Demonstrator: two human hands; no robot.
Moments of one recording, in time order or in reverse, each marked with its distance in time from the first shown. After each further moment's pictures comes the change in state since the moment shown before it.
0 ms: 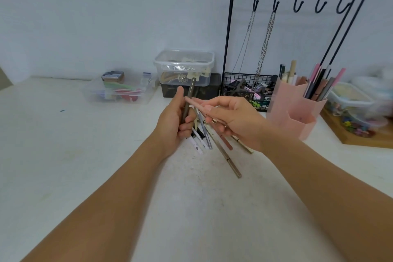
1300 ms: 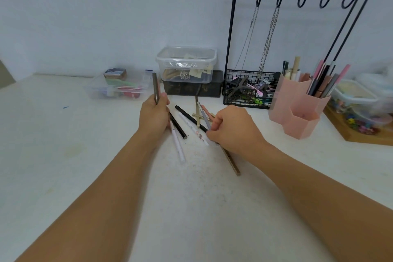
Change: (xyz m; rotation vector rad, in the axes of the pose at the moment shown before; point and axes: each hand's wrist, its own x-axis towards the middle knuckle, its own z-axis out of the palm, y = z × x) left_hand 0.013 0.001 -0.037 0.418 0.571 0.155; right_hand 0.004 0.026 0.023 -0.882 0.256 0.002
